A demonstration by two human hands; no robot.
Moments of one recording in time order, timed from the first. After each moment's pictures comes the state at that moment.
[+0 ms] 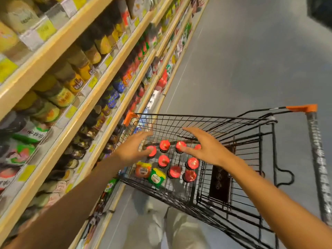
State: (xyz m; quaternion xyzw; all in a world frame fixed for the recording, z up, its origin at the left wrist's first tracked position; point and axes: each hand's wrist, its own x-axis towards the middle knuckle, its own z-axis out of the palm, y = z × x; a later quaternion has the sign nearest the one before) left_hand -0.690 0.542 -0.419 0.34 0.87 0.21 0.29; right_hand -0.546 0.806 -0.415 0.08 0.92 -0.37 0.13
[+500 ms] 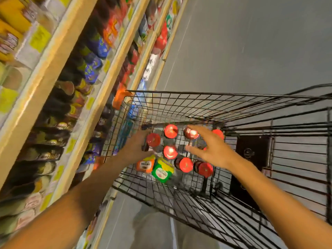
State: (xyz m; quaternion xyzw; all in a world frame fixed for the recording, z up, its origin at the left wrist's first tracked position) left_hand -0.750 0.542 -0.621 0.25 0.85 0.21 0.41; right_hand -0.599 0.790 -0.588 0.16 0.87 -0.44 0.18
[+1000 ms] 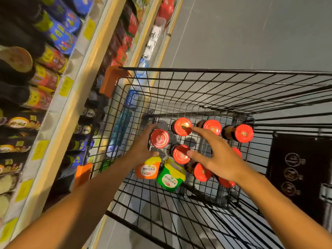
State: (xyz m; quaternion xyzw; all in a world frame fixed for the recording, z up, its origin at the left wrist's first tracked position) left_hand -0.768 0.519 -0.801 0.19 0.83 0.31 0.43; right_hand -0.619 0.754 -0.693 0.19 0.84 -0.47 0.20
